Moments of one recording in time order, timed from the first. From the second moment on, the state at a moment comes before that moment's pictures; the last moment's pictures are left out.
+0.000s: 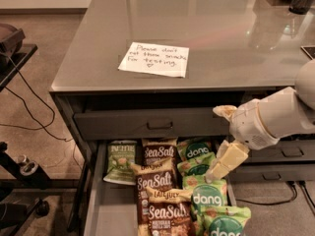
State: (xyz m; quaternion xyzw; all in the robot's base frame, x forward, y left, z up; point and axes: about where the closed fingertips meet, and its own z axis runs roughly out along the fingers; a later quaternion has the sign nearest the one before) arm 0.439 -0.133 0.788 -0.58 0.75 0.18 0.27
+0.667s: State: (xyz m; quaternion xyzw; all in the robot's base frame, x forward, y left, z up) arm 0.443 -0.111 0.700 -0.63 0.70 0.18 0.27
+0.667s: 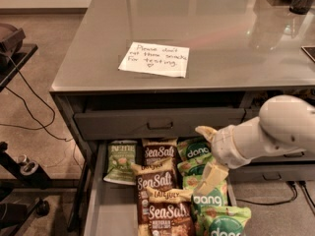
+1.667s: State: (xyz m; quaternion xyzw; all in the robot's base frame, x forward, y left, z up) arm 0.431 -0.060 0.530 -0.62 0.68 0.29 0.25
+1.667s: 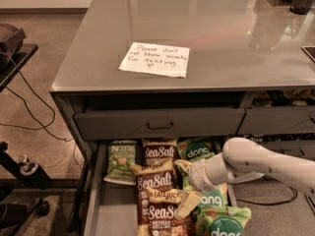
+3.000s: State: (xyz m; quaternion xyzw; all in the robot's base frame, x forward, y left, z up) arm 0.411 -0.050 0.469 -0.66 0.67 0.25 0.23
